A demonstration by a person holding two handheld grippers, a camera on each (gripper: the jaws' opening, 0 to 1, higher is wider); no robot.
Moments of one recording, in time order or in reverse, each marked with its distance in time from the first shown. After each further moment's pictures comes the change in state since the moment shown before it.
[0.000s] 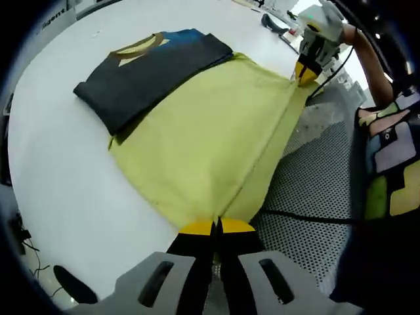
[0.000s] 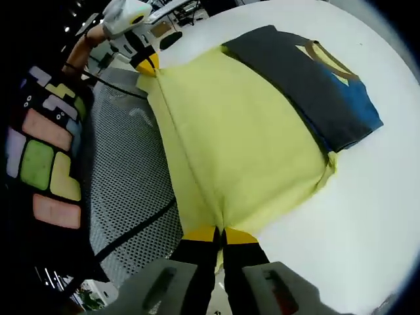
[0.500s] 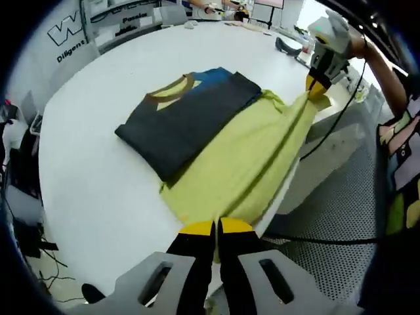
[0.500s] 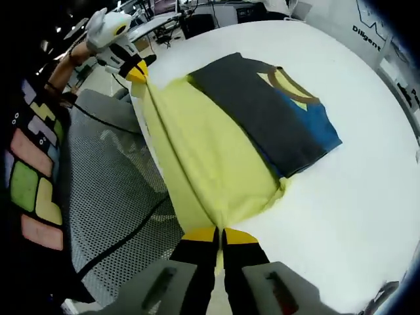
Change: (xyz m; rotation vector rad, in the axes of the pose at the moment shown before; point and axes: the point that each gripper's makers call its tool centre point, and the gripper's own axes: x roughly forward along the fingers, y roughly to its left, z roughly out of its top) left arm -0.021 0.049 0.050 0.039 -0.260 0.255; right arm -0.018 -0.048 0.033 0.029 -0.183 -0.261
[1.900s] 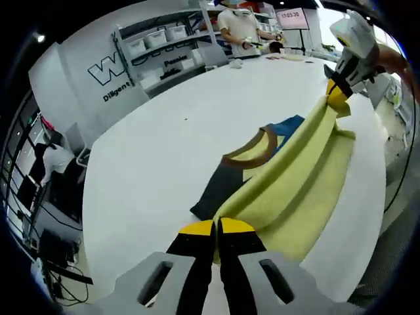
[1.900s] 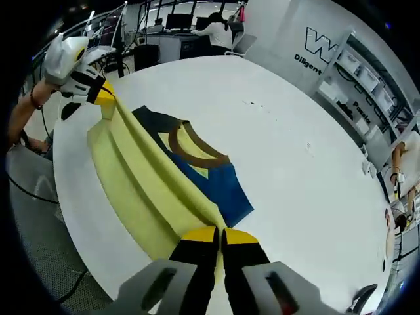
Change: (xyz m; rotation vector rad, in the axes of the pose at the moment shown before) left arm 0.039 0.117 0.107 0.043 -0.273 0.347; right arm 0.007 -0.138 0.099 0.089 -0.220 -0.398
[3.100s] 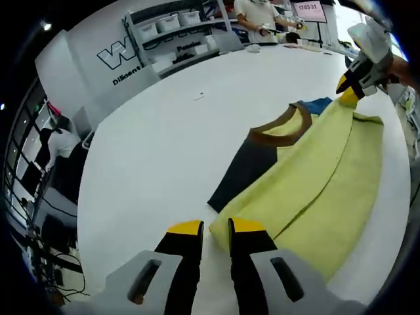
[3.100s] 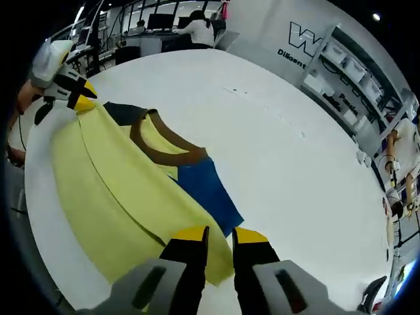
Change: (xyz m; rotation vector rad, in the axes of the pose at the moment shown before) left arm 0.036 0.027 -0.036 -0.042 0.089 0.063; right arm 0.052 -0.023 -0.011 0.061 -0.020 -0.099
